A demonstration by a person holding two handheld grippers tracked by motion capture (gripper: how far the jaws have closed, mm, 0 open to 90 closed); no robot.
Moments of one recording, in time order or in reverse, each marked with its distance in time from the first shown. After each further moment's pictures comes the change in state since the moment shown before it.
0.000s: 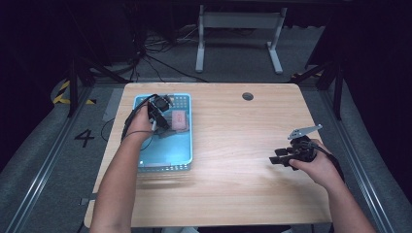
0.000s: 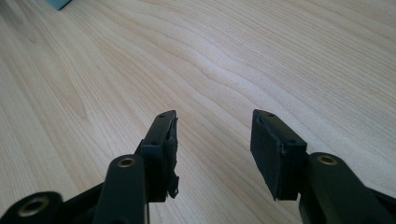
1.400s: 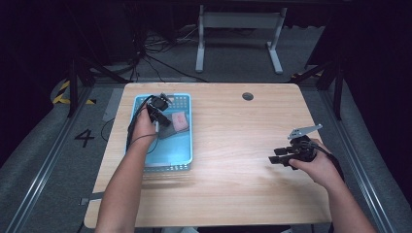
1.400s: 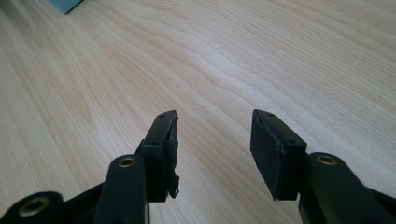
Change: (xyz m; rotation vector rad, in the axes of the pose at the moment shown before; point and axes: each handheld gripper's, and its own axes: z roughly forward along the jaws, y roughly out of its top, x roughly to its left) left arm -0.005 -0.009 -0.002 -0.161 -0.049 -0.181; right arm 0.002 0.002 -0.001 -0.013 0.007 -0.011
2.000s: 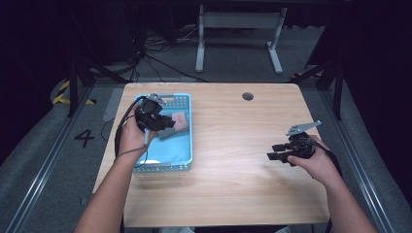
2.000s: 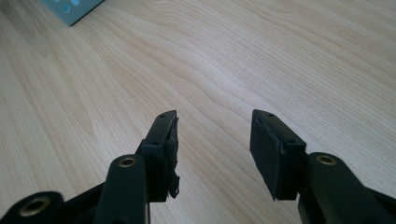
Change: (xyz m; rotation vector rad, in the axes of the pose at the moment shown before) left arm -0.068 -0.035 -0.096 -0.280 -0.119 0.130; right arm 0.000 0.011 0.000 -0.021 0.002 -0.022
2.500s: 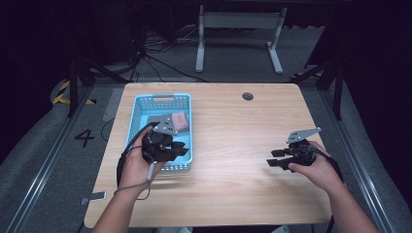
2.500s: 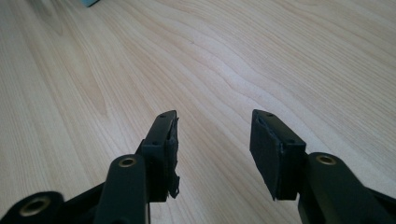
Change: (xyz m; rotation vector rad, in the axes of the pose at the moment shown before) left arm -0.092 -0.031 -0.014 -0.012 -0.104 0.116; right arm 0.010 -0.014 0.001 -0.006 0.031 -0.069
